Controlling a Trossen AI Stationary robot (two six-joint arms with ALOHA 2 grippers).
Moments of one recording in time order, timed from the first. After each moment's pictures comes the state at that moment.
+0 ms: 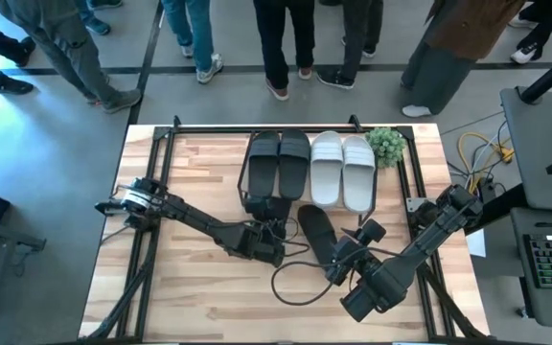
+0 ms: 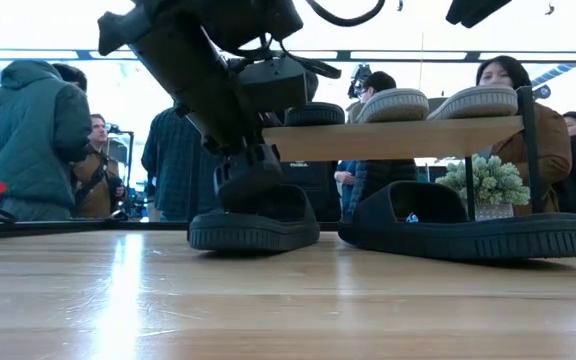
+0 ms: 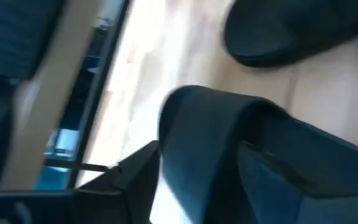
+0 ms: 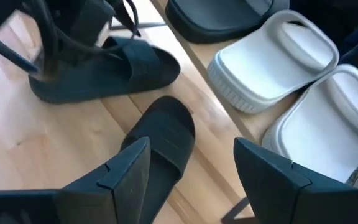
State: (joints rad) left arm -0.31 1.94 1.24 -0.43 -0.96 -0.18; right arm 0.73 1.83 1.62 -1.57 0.90 1.41
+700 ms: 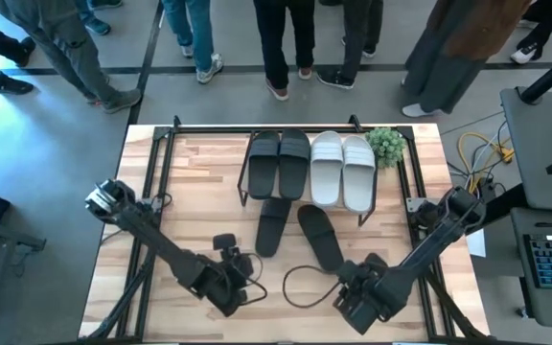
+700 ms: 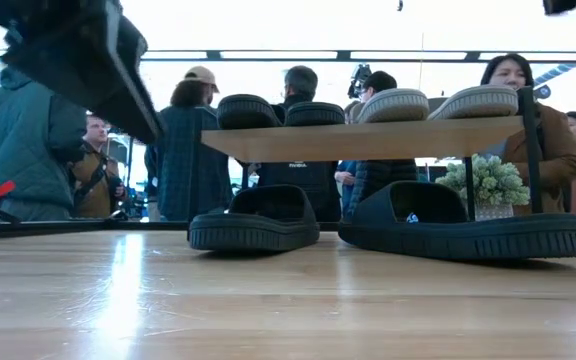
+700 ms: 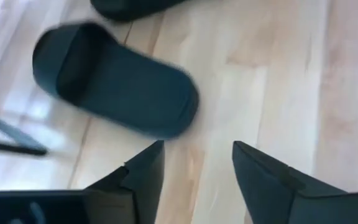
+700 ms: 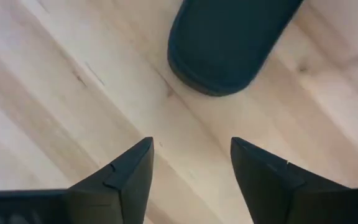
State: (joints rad) left arm -0.65 1.73 1.21 -0.69 -0.65 -0.72; right arm 0.80 1.83 1.33 -1.07 0.33 1.53
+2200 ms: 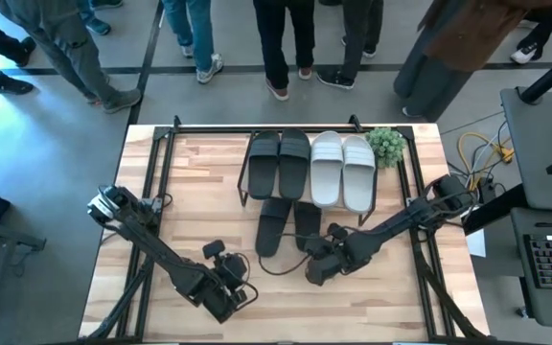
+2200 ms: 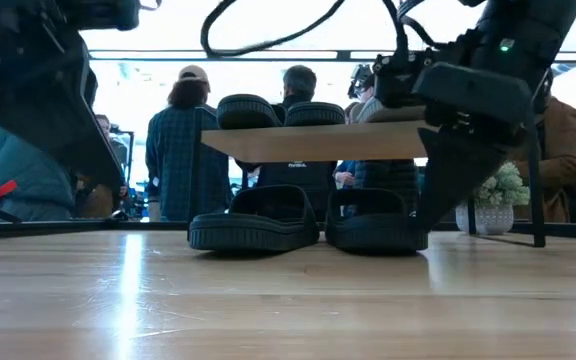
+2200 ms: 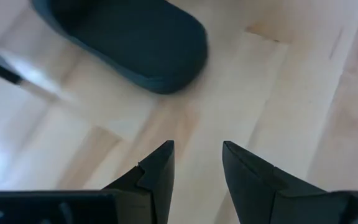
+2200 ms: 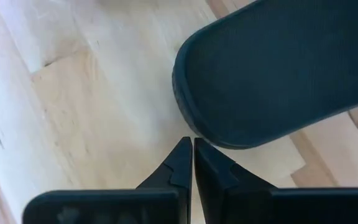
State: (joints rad) left arm -0.71 1.78 1.15 -0.71 -0.65 -1.09; right arm 0.46 1.83 1.10 -0.53 0.36 0.91
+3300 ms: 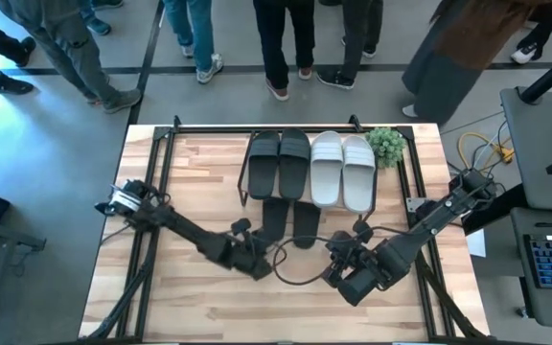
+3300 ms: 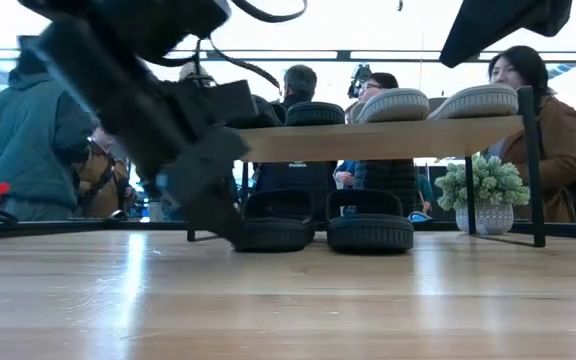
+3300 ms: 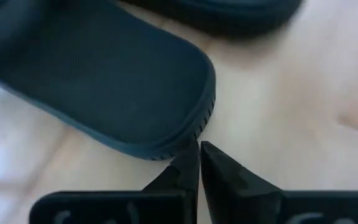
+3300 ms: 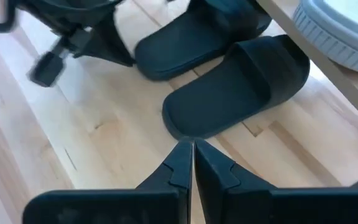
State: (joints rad) left arm -0.41 1.88 1.00 -0.16 -0.61 -0.73; right arm 0.66 1.64 1.31 -0.99 0.70 1.21
